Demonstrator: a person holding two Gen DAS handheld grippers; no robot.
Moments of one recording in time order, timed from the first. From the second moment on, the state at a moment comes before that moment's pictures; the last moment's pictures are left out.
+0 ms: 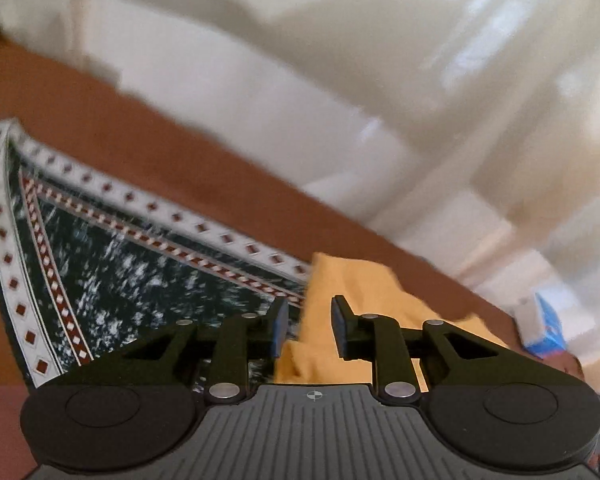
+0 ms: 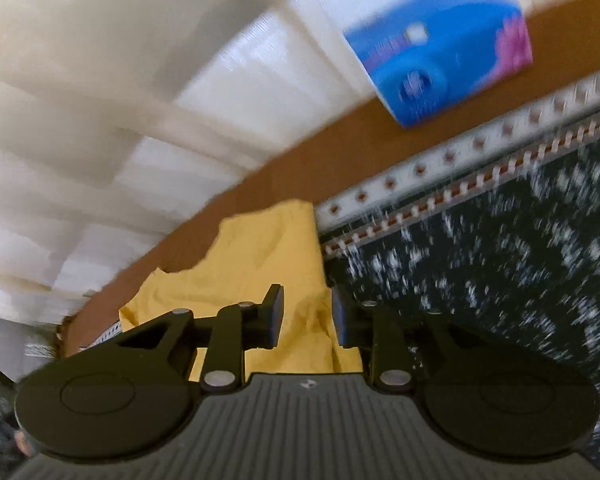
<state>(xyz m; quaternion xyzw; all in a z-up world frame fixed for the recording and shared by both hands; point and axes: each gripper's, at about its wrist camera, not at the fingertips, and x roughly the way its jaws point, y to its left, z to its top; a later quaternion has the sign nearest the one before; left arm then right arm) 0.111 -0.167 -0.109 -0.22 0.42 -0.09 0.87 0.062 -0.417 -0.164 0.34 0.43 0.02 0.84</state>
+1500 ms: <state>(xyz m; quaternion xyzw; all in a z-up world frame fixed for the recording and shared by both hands) 0.226 -0.259 -0.154 0.03 0.46 -0.21 0.86 0.181 -0.368 -0.179 0.10 0.46 0.09 0.88</state>
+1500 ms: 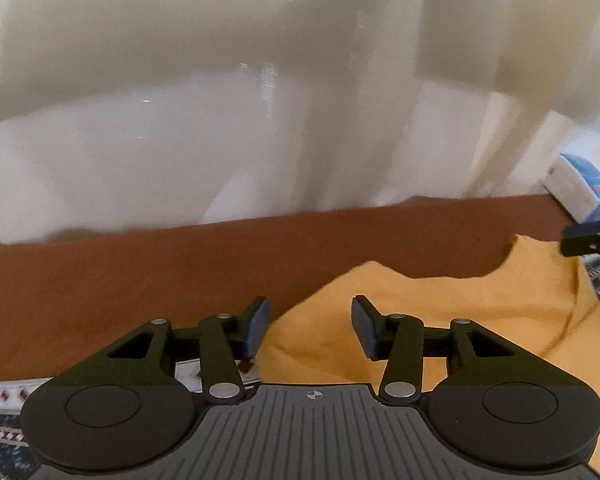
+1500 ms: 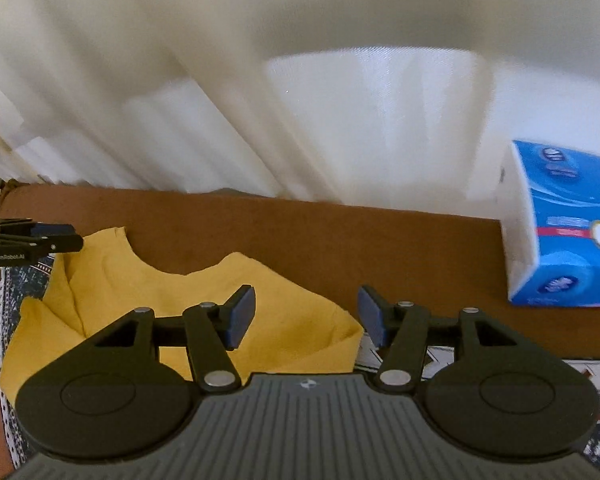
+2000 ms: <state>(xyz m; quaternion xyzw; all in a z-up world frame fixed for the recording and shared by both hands) 0.236 -0.276 -0.167 0.05 0.47 -0.26 0.84 0.206 -0.350 -0.193 0.07 0.48 0.15 0.86</state>
